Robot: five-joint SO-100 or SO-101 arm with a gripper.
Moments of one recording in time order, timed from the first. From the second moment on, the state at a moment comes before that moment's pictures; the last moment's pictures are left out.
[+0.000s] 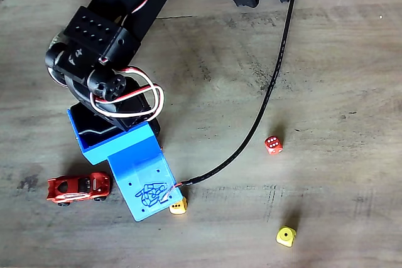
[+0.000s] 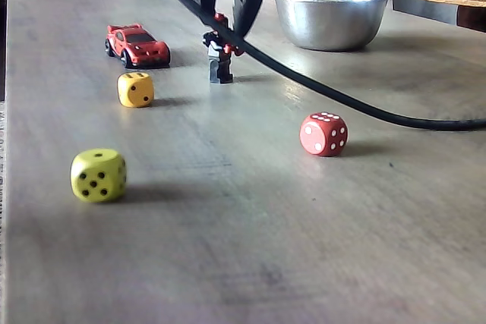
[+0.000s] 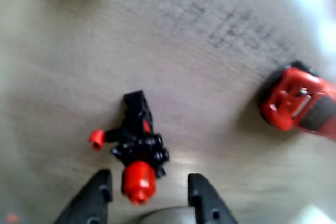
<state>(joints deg) 26.8 65.8 64.6 74.2 -142.4</state>
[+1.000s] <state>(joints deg) 25.1 63.9 64.6 73.9 -142.4</state>
